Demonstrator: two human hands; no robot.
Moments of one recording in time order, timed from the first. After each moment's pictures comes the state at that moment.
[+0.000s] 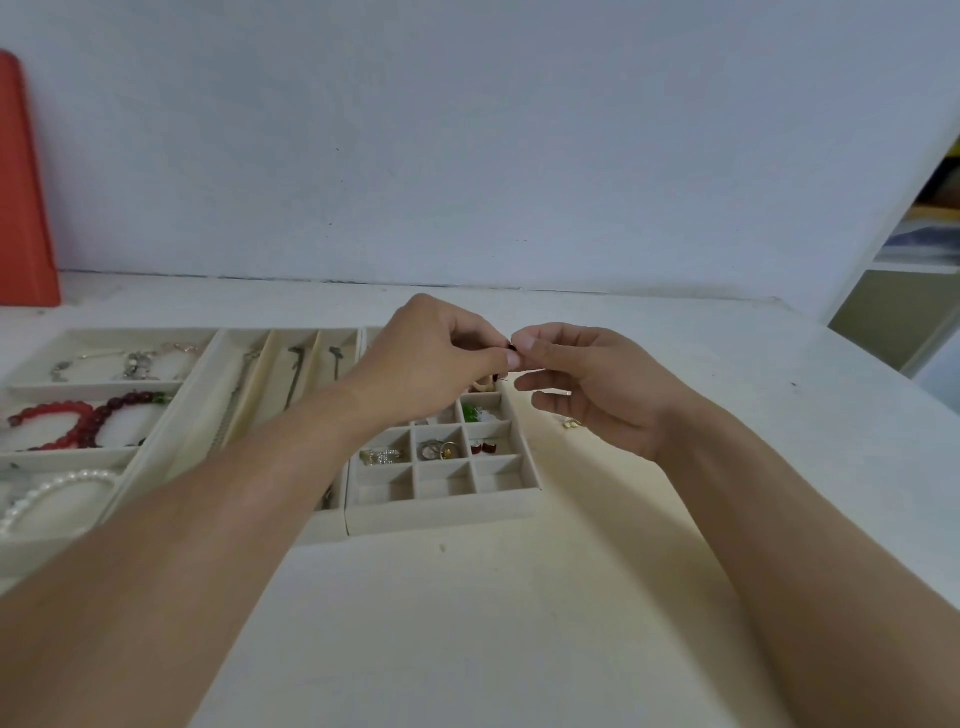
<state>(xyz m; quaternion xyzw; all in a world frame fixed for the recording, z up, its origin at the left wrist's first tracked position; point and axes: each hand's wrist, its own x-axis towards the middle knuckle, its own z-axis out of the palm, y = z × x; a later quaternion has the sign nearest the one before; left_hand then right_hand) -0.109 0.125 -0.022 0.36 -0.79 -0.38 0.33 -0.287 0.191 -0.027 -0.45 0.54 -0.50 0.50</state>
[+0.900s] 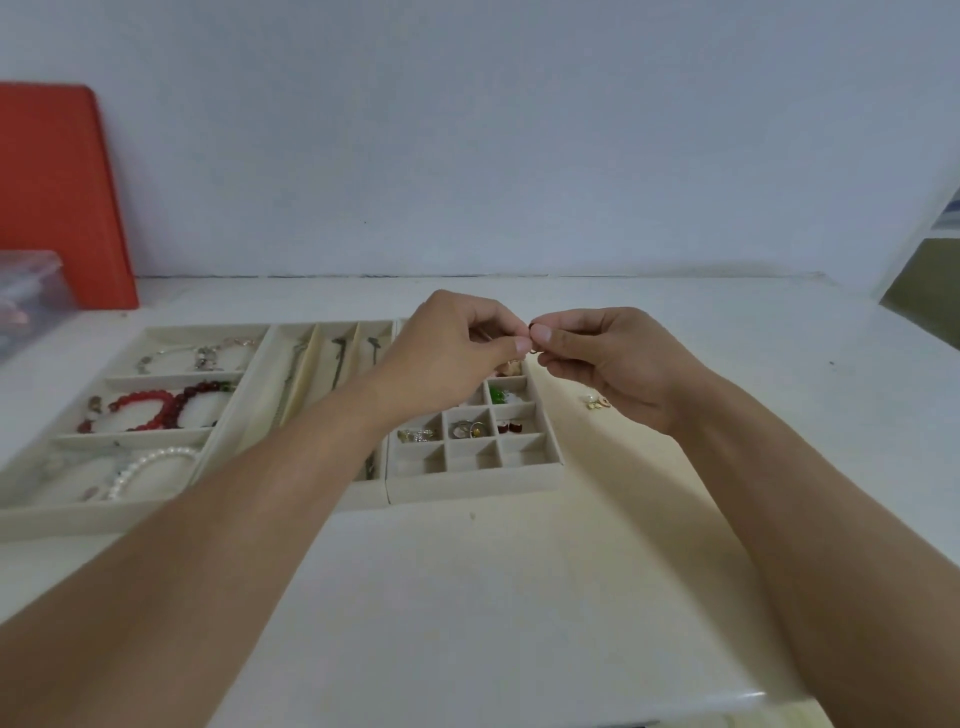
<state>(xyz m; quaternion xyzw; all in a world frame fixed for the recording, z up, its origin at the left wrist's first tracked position) -0.100 0.134 -0.021 0.35 -0.80 -0.36 0.33 -0.290 0.187 -0.030 -0.47 0.51 -0.53 0.49</state>
